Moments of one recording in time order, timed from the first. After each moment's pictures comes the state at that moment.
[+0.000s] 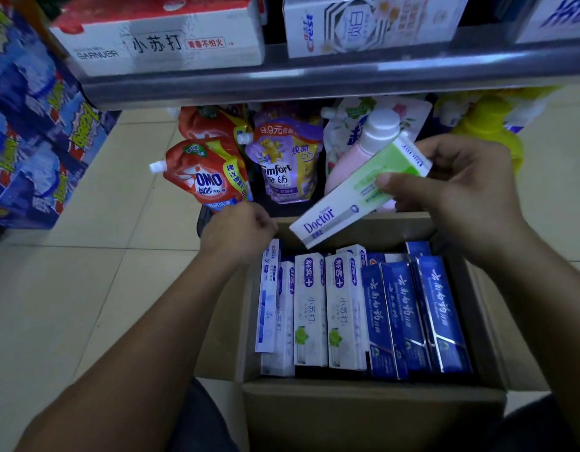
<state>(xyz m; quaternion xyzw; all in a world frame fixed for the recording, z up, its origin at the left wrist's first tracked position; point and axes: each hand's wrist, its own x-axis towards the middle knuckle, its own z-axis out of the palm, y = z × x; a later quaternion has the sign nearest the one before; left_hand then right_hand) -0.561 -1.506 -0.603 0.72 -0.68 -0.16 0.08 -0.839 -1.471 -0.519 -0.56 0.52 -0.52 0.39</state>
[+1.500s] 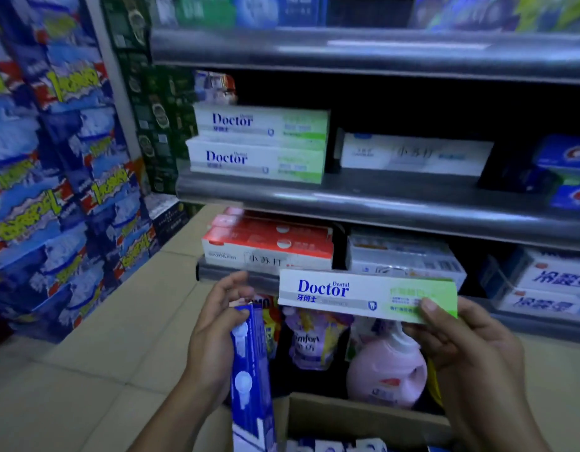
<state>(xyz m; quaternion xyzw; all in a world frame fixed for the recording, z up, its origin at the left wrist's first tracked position) -0.499 -1.494 -0.450 0.45 -0.36 -0.48 0.66 -0.767 -1.482 -0.412 -0.35 0.37 -0.71 0.48</state>
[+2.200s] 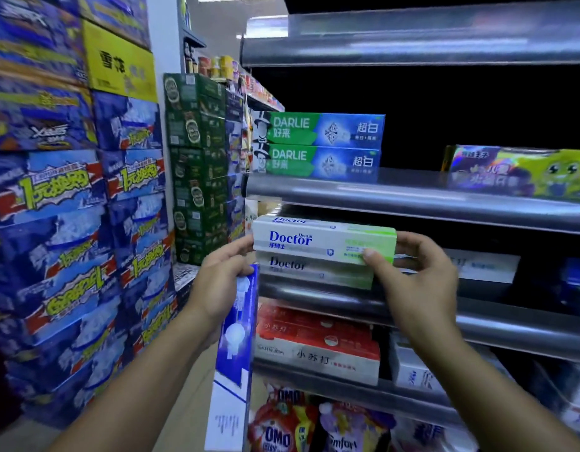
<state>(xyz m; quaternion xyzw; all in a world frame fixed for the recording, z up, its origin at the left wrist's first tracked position) -0.394 -1.561 -0.270 0.45 -0.48 -0.40 0.64 -0.647 -1.584 -0.267 -0.57 0.42 -0.68 0.18</state>
